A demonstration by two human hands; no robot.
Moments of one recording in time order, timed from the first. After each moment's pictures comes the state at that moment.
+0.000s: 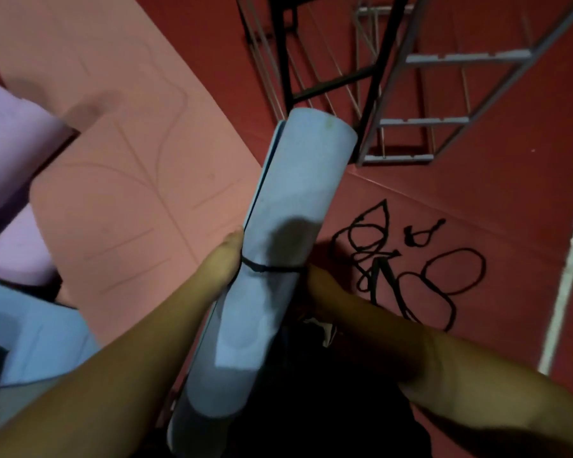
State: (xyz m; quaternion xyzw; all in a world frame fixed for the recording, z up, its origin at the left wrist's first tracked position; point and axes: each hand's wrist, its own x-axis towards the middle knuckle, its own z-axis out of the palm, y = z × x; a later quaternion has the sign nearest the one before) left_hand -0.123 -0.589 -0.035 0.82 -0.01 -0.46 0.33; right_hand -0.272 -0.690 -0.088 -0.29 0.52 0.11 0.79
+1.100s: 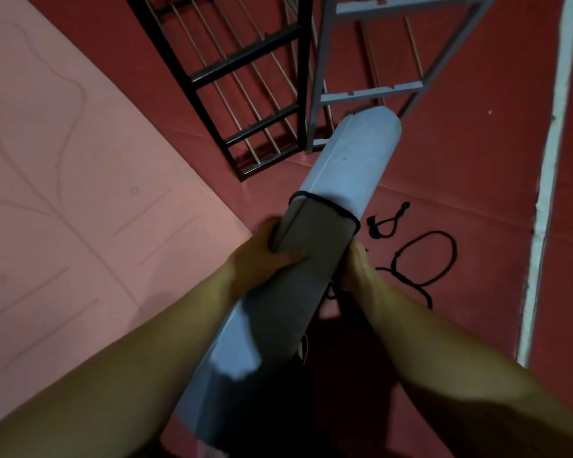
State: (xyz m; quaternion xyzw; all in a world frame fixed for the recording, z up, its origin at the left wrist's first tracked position) left_hand -0.165 -0.727 -0.110 0.76 -0.29 -0.54 0.21; right_hand -0.323 -0.839 -0.208 -0.17 0.54 -0.16 0.81
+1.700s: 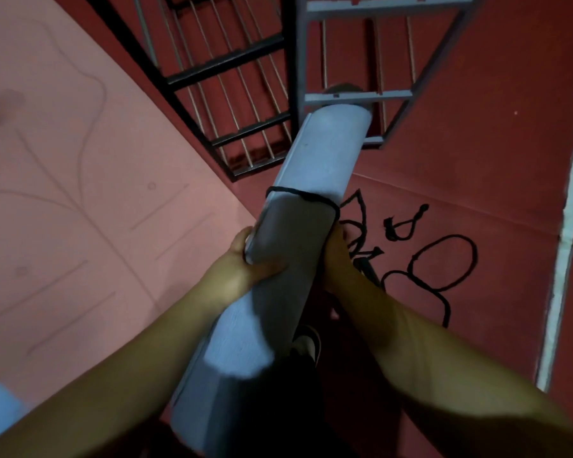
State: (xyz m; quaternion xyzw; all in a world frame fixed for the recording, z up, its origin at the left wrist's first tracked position) left_hand -0.136 -0.677 -0.109 0.79 -0.21 -0.52 0.25; right_hand -0.260 -0.811 -0.211 -0.14 0.60 -0.15 0.77
